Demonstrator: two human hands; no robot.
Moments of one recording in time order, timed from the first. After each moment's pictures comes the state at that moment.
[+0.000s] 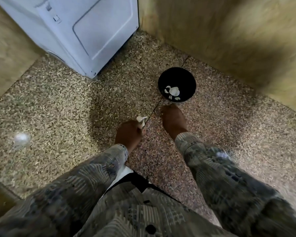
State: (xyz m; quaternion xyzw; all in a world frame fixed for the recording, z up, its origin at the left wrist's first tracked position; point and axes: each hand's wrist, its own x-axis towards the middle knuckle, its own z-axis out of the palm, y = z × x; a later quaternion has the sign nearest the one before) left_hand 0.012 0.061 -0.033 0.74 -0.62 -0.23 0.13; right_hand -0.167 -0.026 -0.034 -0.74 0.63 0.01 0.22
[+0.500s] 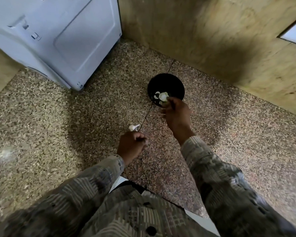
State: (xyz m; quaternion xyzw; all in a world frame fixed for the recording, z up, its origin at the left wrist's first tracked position) left_hand -0.007 0.056 -0.039 0.67 -0.37 -0.59 0.26; right_hand -0.176 -0.043 0.019 -0.46 0.74 -0.30 0.40
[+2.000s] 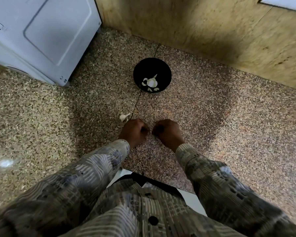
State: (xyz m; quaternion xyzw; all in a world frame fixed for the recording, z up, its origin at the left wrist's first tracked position) left_hand -0.032 0.043 -0.049 0.57 -0.73 -0.36 0.11; right_hand -0.208 0.055 -0.022 -0.59 0.70 -0.05 0.39
